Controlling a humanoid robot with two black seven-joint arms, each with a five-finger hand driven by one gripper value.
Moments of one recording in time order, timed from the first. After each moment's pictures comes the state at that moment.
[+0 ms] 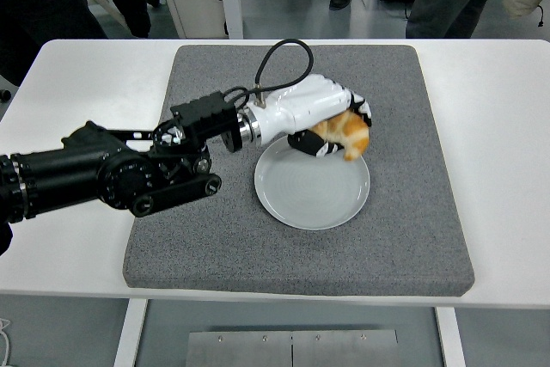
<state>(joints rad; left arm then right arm) -1.22 0.16 0.10 -1.04 1.33 0.39 -0.25 -0.11 0.00 0.01 0.13 -0.10 0.03 0.41</state>
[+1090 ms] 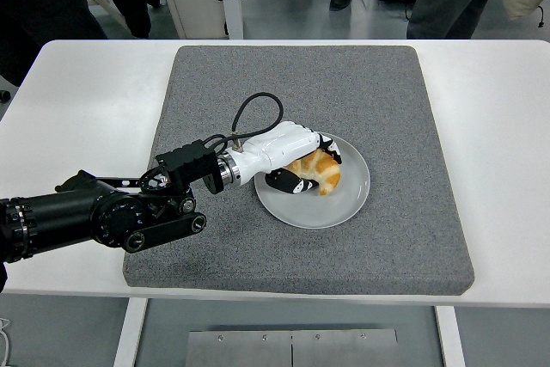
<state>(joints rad) -1.06 0.17 0.10 -1.00 1.32 0.42 -0.25 -0.11 0.00 0.01 0.13 -0.10 0.03 0.41</state>
